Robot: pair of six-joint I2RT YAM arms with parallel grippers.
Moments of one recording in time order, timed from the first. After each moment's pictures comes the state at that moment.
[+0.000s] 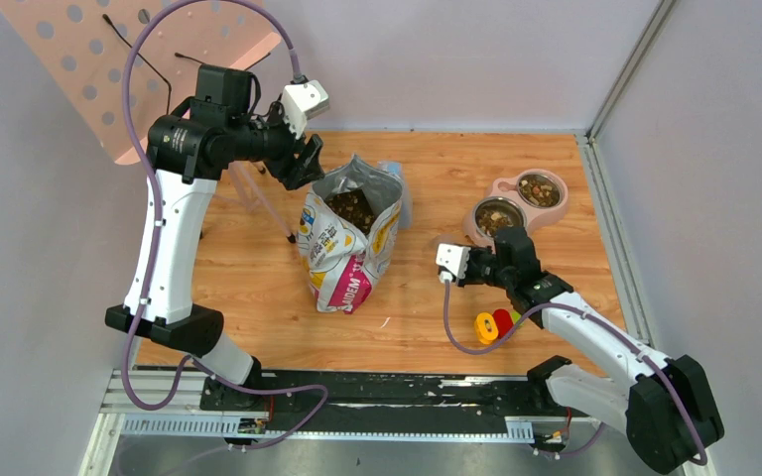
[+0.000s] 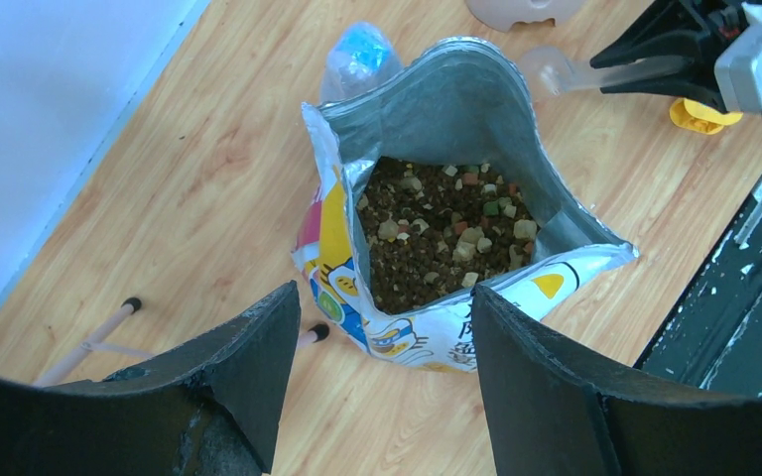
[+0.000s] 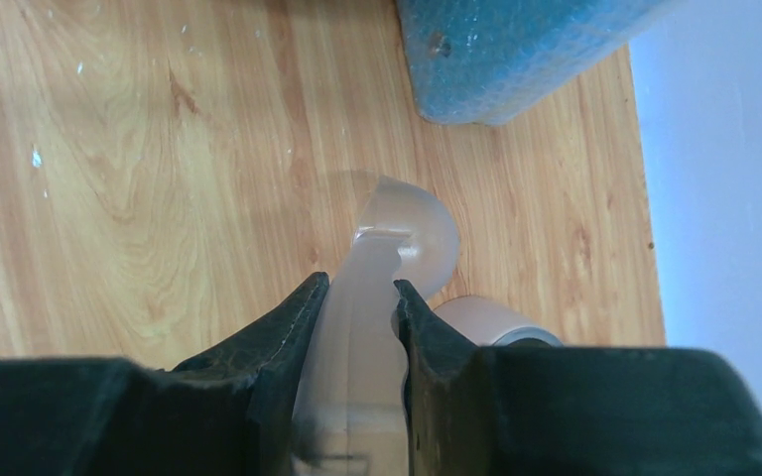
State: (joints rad) left arm -0.31 1.57 2.22 -1.34 0.51 0.51; right arm 0.47 1.04 0.55 -0.05 -0.41 -0.91
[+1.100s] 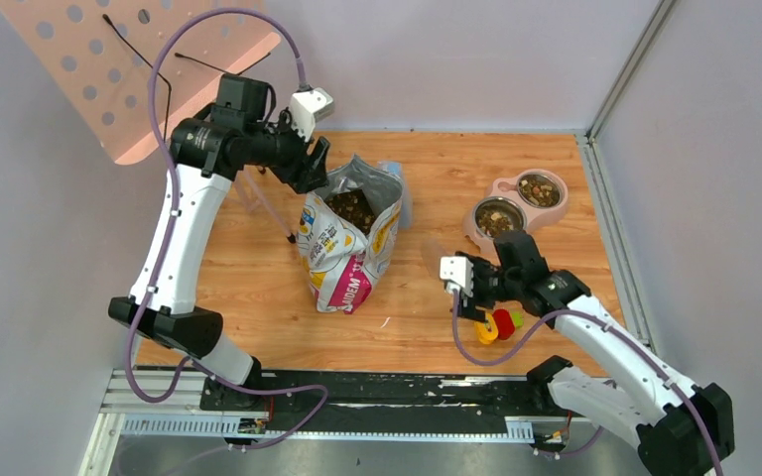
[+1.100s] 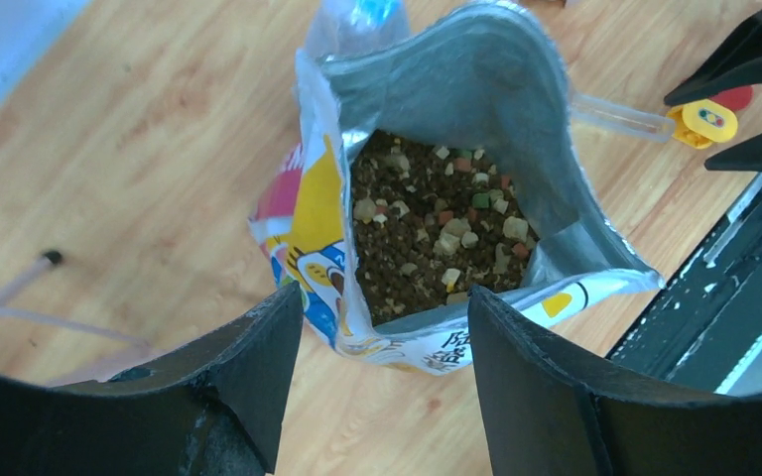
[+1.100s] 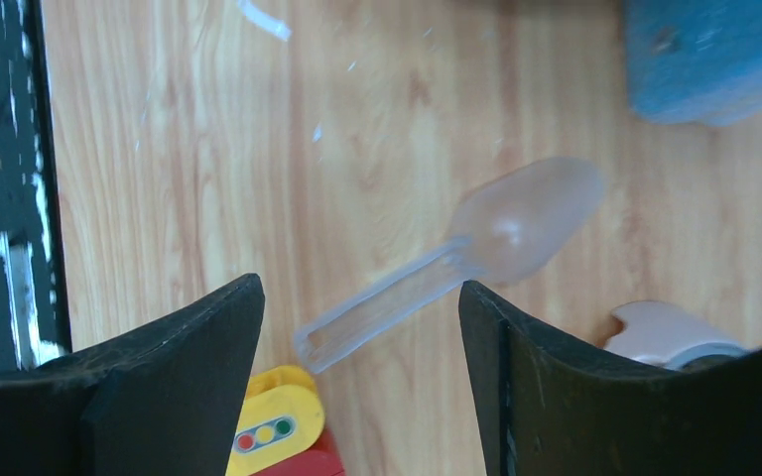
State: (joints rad) left arm -0.31 1.57 2.09 -1.27 0.48 0.40; right arm 0.53 0.90 0.61 -0.57 -0.55 -0.92
